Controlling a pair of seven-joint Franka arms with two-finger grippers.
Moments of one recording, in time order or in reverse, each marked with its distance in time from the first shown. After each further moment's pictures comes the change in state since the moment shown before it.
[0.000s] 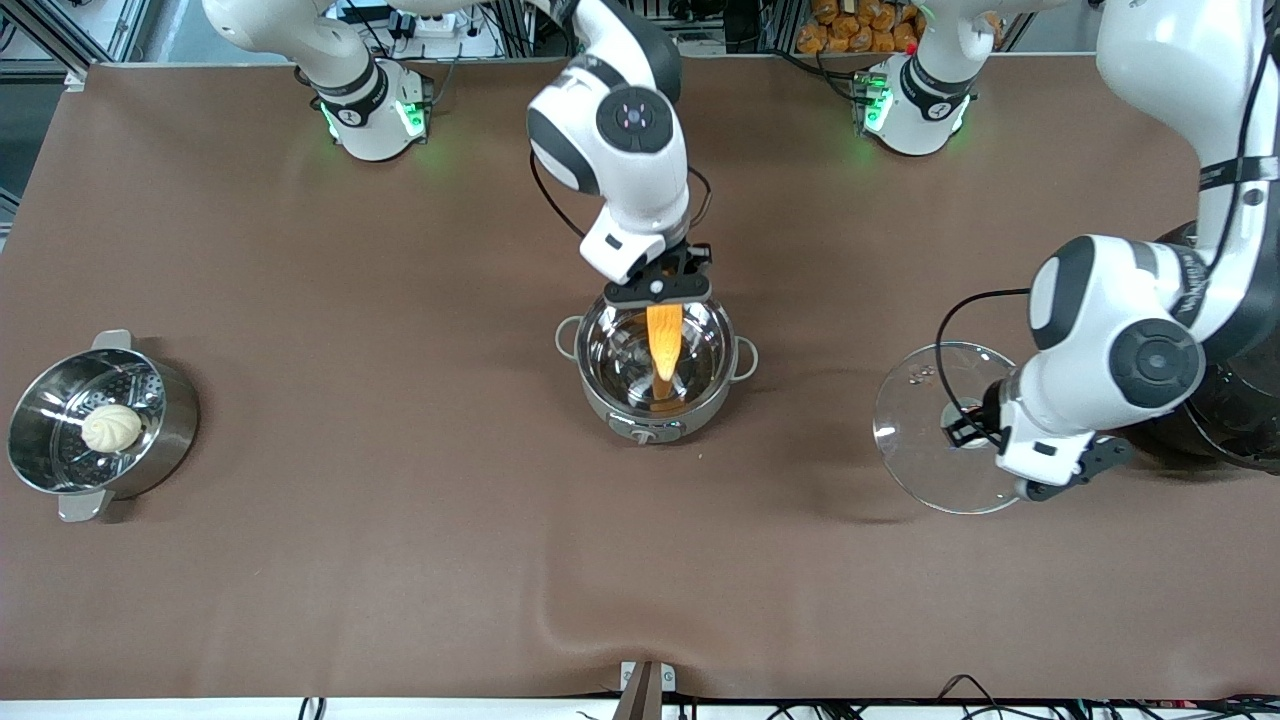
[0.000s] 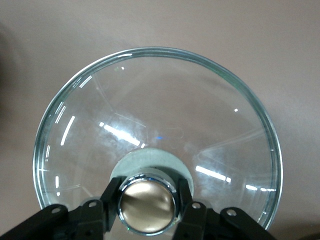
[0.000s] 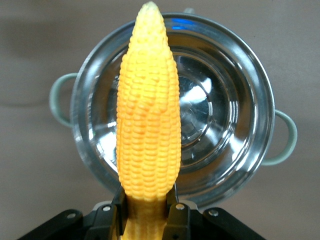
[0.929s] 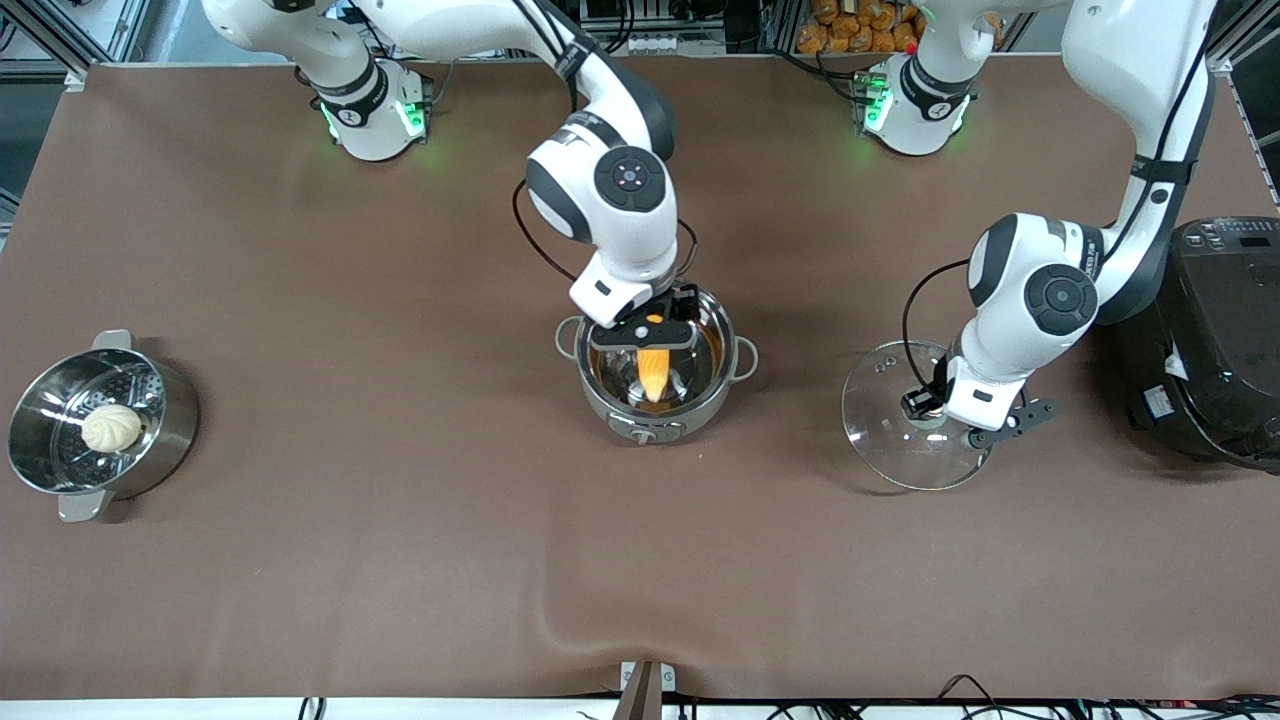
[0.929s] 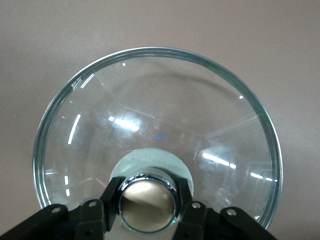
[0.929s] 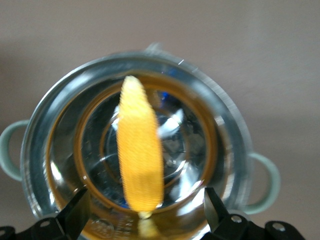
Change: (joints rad) left arm 0.021 -0.103 0.004 -0.454 -0.001 0.490 0.000; right arm -0.052 0.048 -0.025 0.039 -0.051 -0.001 -0.014
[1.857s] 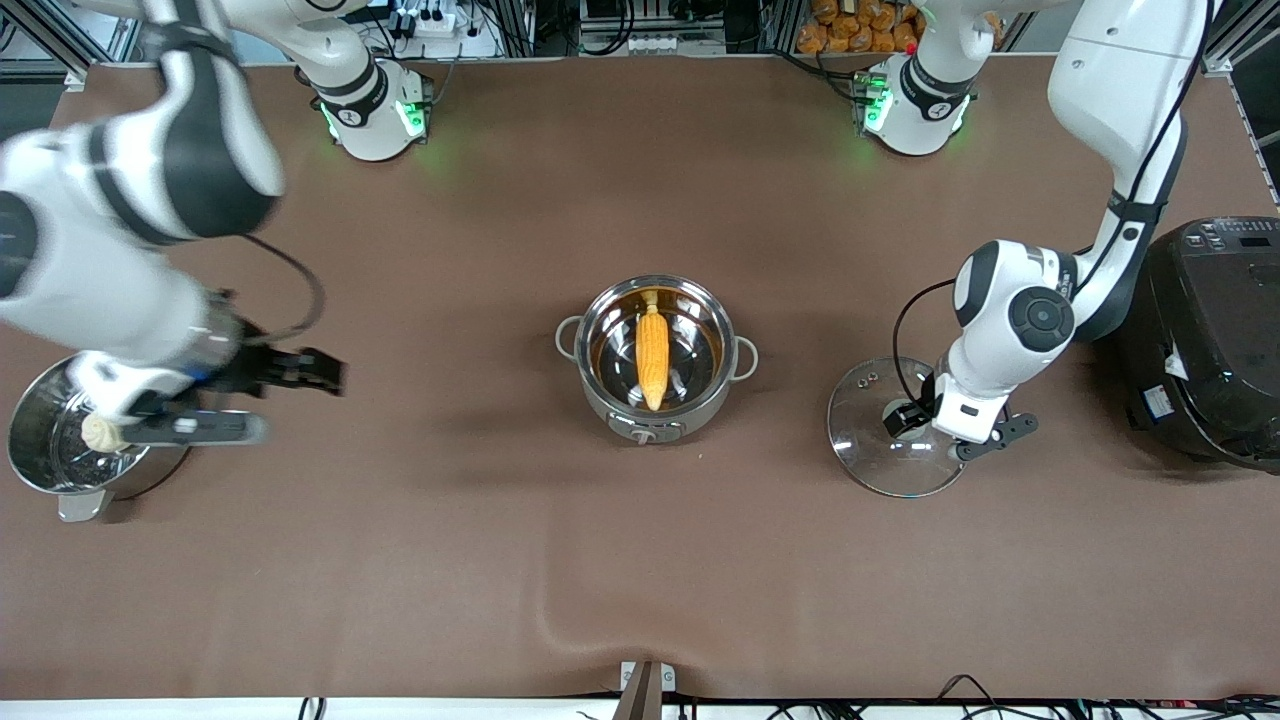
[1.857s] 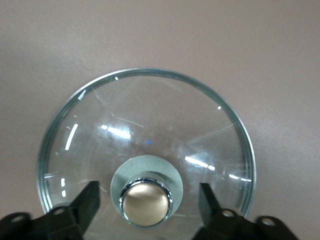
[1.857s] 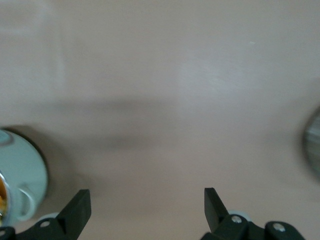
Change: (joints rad) left arm 0.001 0.072 0.002 0.012 0.000 0.103 0.002; right arm -0.626 -0.299 -0.008 -0.037 0.027 -0.328 -0.654
